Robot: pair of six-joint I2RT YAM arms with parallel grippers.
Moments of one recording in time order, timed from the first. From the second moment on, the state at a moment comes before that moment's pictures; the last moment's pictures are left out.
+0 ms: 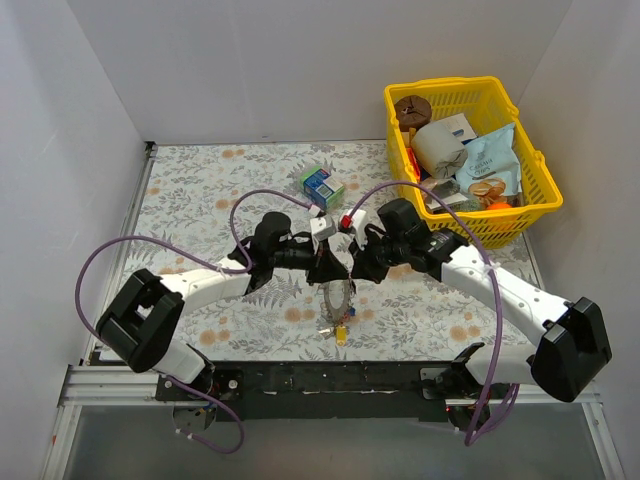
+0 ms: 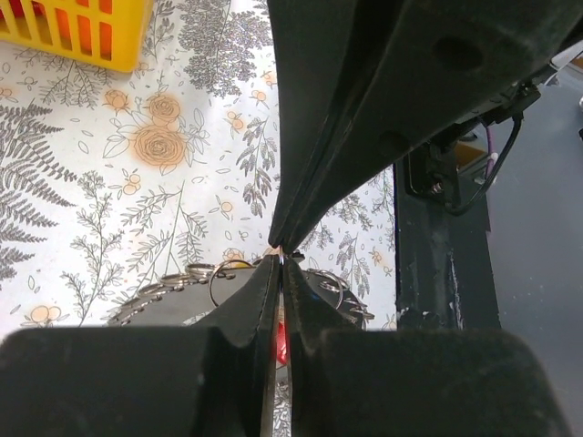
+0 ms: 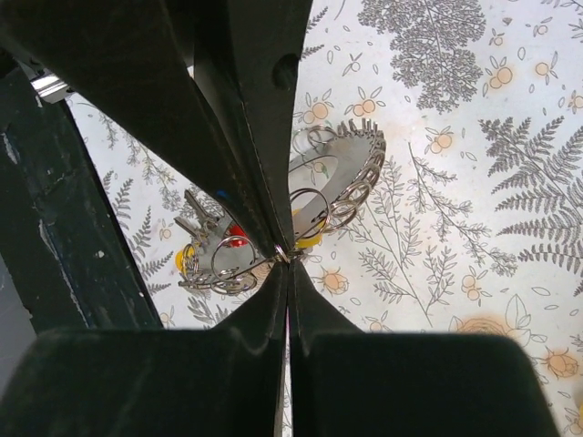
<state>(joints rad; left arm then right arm) -0.68 1.49 0.76 0.38 0.85 -0.09 0.71 1.27 0.98 -0.54 -0.46 -0.20</state>
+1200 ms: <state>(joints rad) -0.69 1.44 0.38 1.25 0.74 -0.38 0.59 1.04 0.71 -0.12 -0.81 -0.10</state>
